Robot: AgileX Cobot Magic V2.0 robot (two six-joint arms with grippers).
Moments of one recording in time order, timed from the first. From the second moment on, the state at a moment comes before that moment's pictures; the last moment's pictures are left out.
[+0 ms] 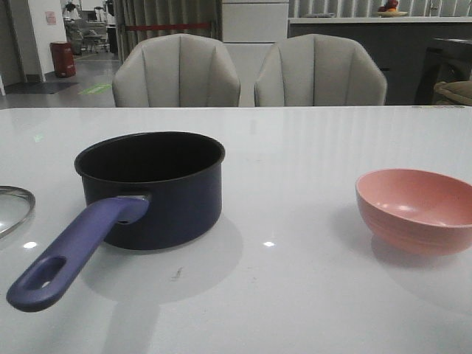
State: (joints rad) left arm 0.09 1.89 -1.42 -0.10 1.06 -0.05; right arm 0.29 0.13 -0.16 0.44 0.12 -0.42
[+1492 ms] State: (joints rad) left arm 0.10 2.02 -1.51 -0.11 1.07 -0.12; right arm 0.29 0.13 -0.16 0.44 0.12 -0.42
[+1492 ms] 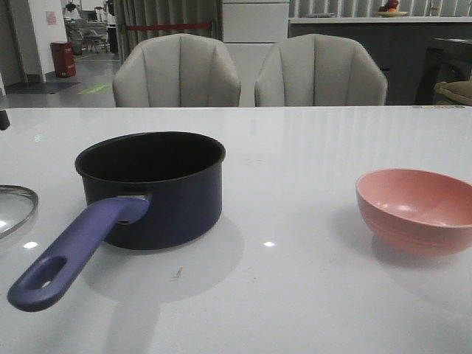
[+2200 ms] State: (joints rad) left arm 0.10 2.03 -1.59 -0.11 1.14 -0.12; right arm 0.29 0.13 -0.16 0.44 0.12 -0.42
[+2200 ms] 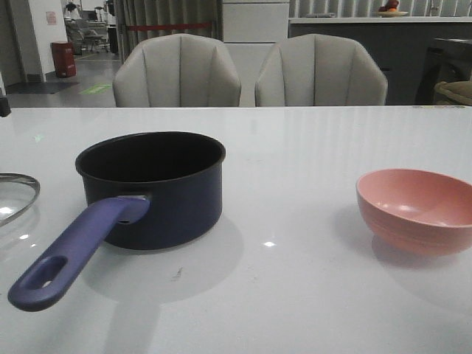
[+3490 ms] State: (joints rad) left arm -0.40 1.92 -1.85 -0.07 1.25 0.07; right arm 0.29 0.13 -0.16 0.44 0.12 -0.42
